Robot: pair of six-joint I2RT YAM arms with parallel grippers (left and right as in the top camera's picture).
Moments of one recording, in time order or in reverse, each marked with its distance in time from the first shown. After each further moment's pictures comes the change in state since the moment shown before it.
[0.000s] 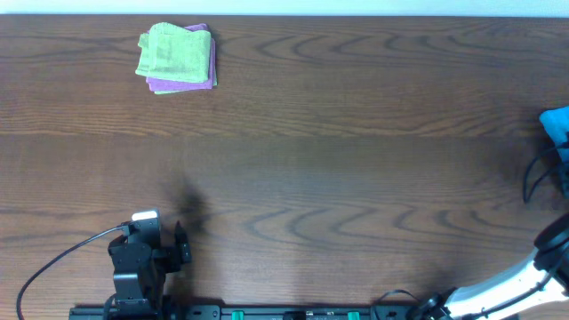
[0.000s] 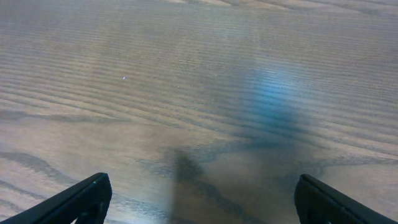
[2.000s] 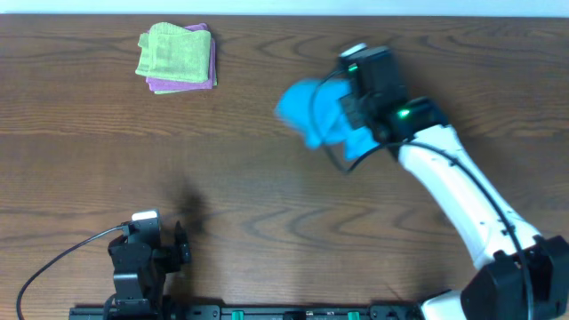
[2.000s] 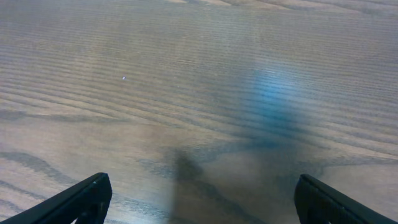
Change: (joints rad) left arm 0.000 0.000 0.000 0.000 0.000 0.000; right arm 1.208 -0.407 0.117 -0.526 0.035 0.850
